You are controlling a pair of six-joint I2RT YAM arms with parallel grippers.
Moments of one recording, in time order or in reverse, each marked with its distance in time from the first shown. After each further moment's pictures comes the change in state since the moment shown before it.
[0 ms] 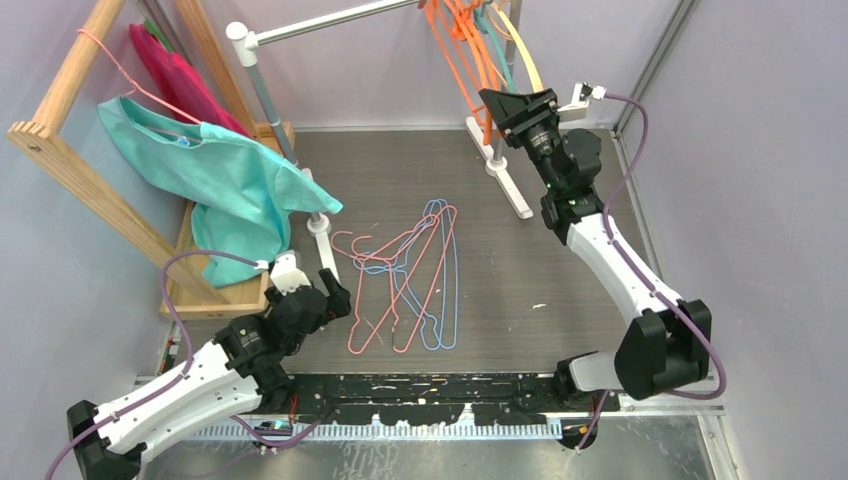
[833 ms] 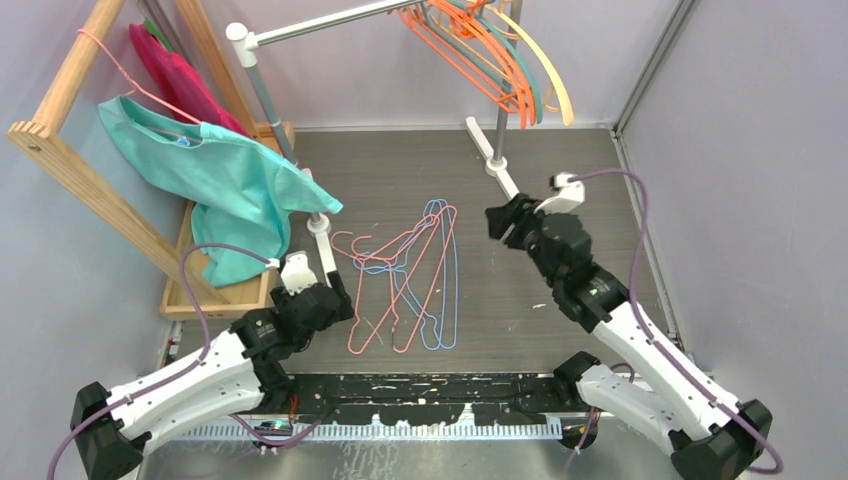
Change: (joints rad) left arm 0.000 0.114 0.000 -0.001 -0.004 -0.003; right arm 0.244 -0.552 -0.335 -0.713 0.436 -0.565
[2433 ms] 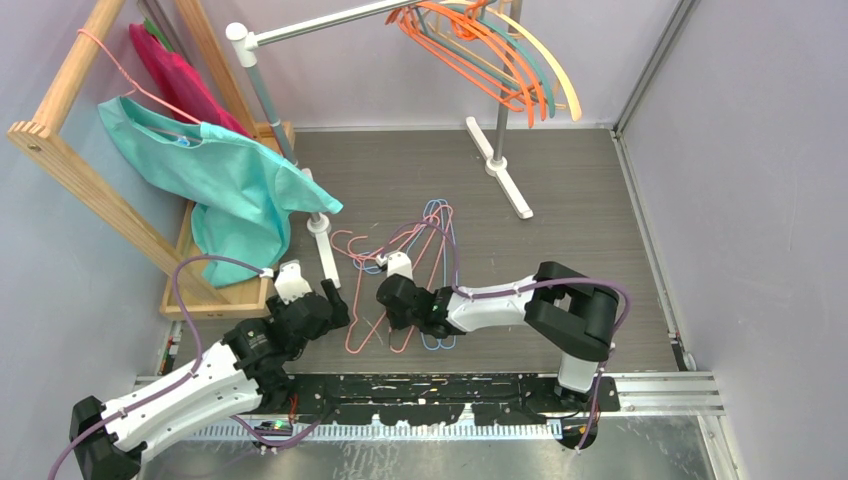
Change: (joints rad) left arm 0.000 -0.099 -0.077 -0.026 0.026 -0.026; right arm 0.679 0.954 0.122 0.194 0.030 0.068
